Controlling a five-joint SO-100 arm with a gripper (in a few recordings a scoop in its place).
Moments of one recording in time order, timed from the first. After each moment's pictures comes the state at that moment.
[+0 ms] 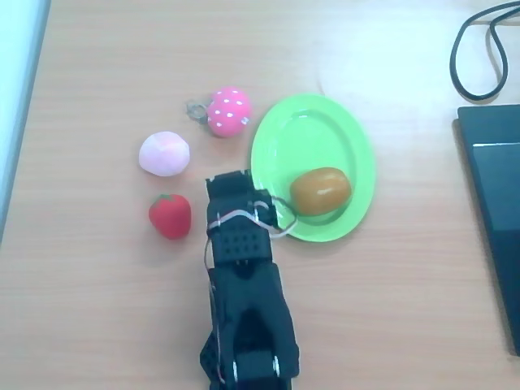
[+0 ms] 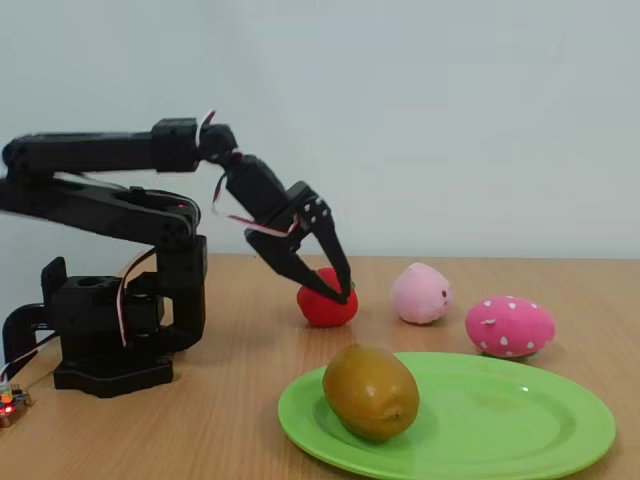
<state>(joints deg) -3.1 162.3 155.2 57.0 -7.1</state>
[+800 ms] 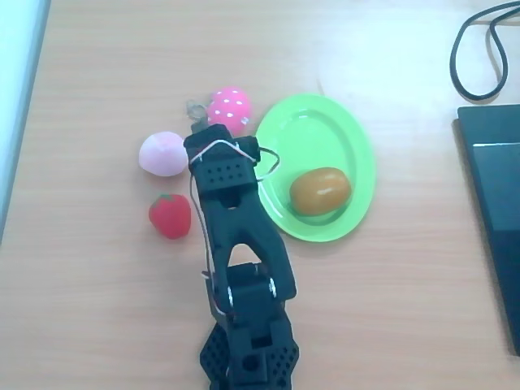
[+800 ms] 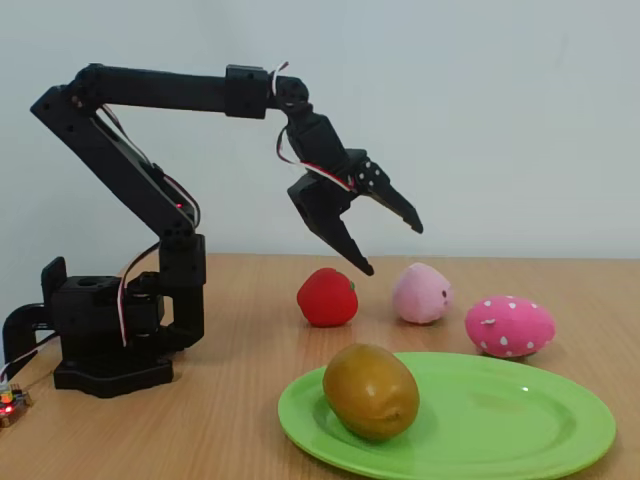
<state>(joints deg) -9.4 131.7 128.6 62.6 -14.1</state>
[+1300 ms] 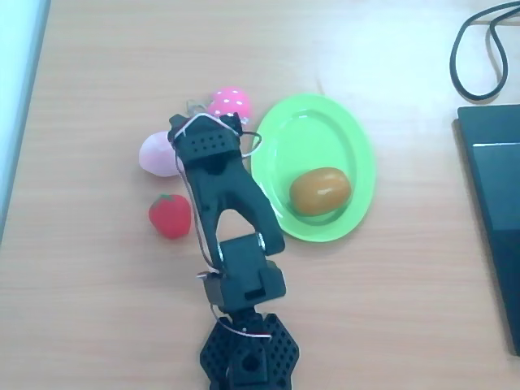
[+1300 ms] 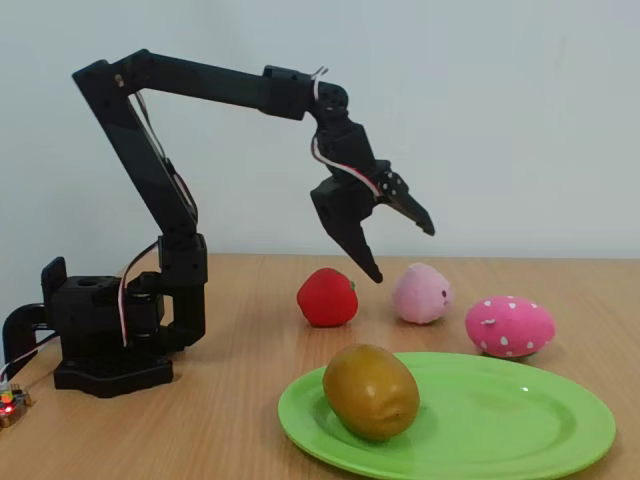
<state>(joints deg) -12.8 114.9 117.8 63.6 -17.8</state>
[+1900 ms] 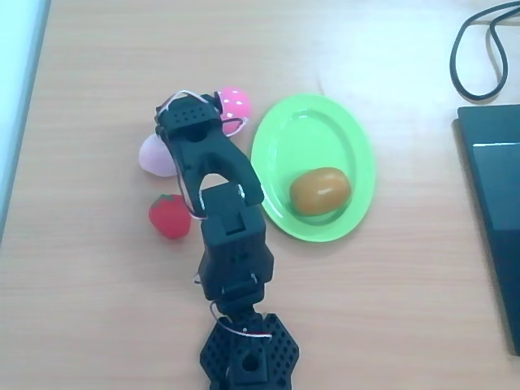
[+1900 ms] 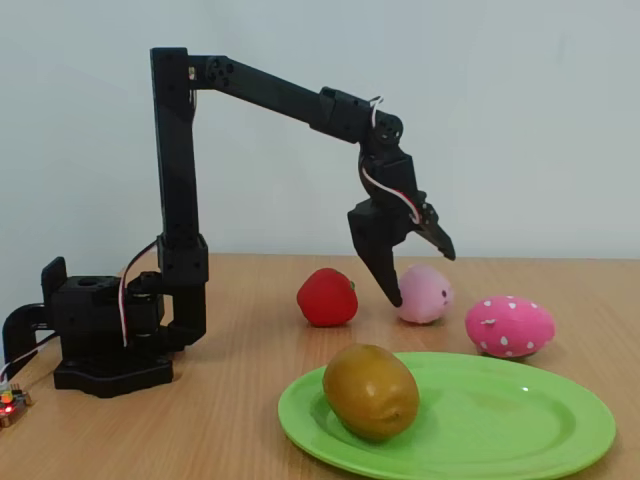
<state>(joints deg) -15.9 92.3 103.2 63.3 -19.7</state>
